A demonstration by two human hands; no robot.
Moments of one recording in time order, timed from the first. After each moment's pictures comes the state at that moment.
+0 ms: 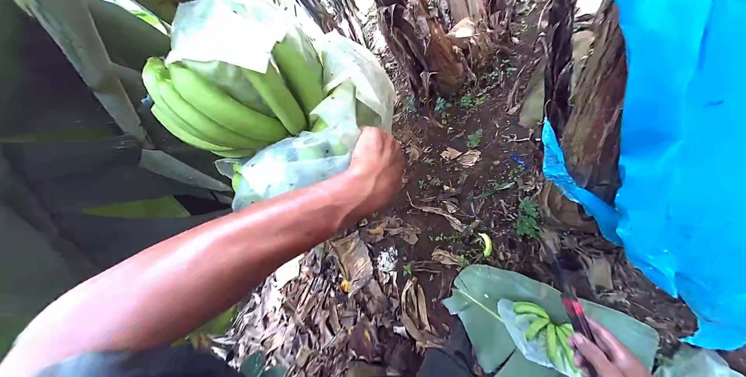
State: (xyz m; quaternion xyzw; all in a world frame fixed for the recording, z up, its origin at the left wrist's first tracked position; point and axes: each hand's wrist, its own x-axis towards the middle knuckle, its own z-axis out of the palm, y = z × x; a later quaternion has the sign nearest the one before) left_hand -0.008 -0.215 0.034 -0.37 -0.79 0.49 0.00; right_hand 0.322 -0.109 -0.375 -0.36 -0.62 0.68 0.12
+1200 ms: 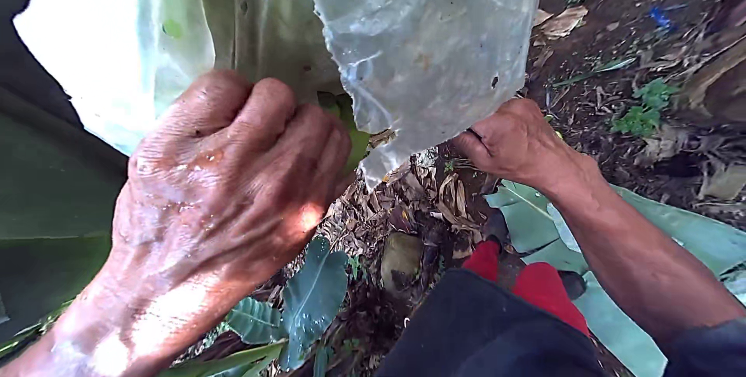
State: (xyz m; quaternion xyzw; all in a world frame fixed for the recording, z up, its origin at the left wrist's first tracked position) left_hand -0.024 -0.496 0.037 -0.53 -0.77 0.30 0.18; right_hand -0.010 -0.249 -0.201 0.18 -0.86 0.37 0.31
